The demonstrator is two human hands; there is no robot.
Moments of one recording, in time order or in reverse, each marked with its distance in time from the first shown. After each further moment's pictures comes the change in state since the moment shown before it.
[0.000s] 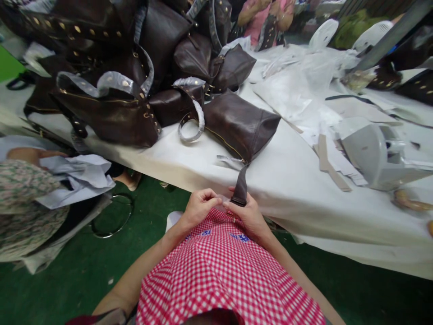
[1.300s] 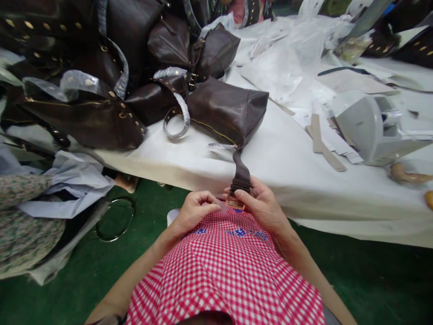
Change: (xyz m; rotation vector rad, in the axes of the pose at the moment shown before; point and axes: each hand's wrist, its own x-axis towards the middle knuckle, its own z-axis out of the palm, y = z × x) left_hand -0.010 0.017 0.010 -0.041 -0.190 -0.109; right_hand -0.011 -0.034 -0.032 0.142 -0.233 -0.153
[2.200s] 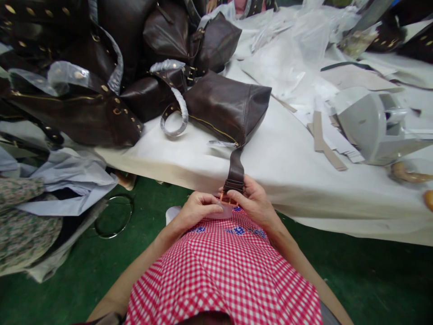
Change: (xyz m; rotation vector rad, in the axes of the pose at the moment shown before) left_hand 0.009 -0.009 0.000 -0.083 -0.124 -0.195; right_hand 0.013 0.012 0.000 -0.200 -0.012 -0.084
